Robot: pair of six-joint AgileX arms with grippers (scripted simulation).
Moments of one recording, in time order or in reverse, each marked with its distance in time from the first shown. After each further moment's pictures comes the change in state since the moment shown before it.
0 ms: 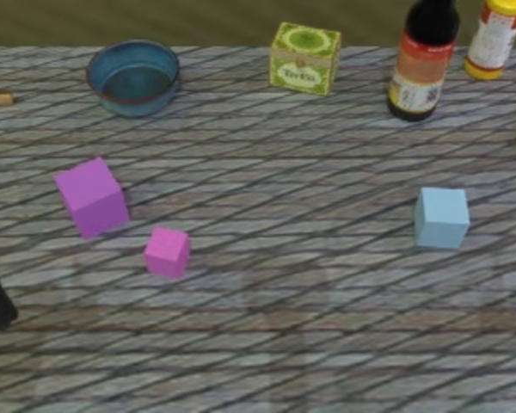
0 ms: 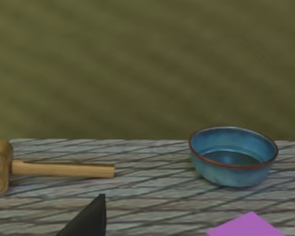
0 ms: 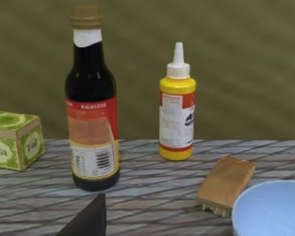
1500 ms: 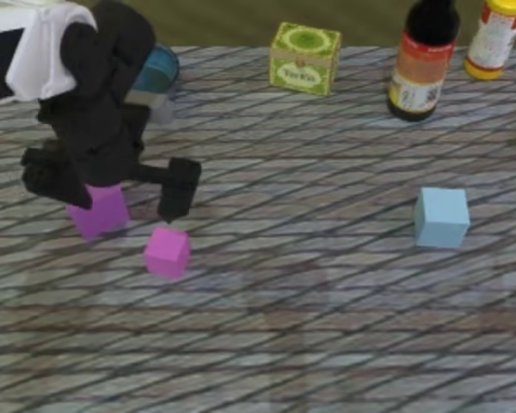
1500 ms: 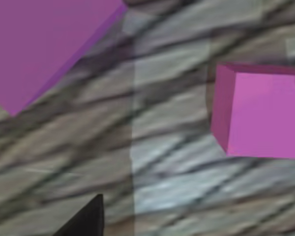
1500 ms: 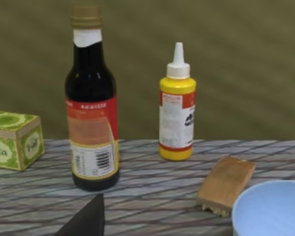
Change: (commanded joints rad) left arm -0.373 1.882 1.379 -0.937 0.005 -0.131; right arm 0.000 0.000 0.000 0.000 0.000 0.000
